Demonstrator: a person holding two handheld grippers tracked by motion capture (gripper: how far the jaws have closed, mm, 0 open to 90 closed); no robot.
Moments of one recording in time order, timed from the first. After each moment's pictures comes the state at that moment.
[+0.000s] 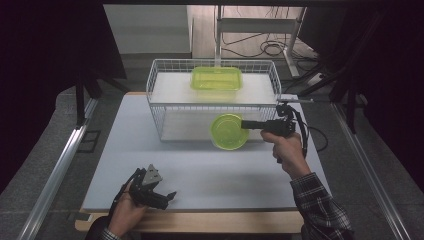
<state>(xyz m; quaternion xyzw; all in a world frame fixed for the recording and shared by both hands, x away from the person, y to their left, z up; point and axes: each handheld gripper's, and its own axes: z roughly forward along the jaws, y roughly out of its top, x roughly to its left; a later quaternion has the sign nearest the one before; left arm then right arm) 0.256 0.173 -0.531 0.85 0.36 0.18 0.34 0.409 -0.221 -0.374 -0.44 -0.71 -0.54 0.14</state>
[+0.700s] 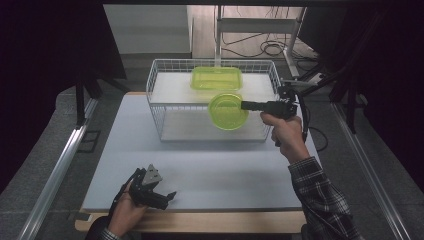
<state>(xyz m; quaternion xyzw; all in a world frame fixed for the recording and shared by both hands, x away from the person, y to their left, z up) 0.257 0.174 -0.531 0.85 0.36 0.18 0.34 0.429 -0.211 -0.333 -0.44 -0.69 -0.56 0.12</state>
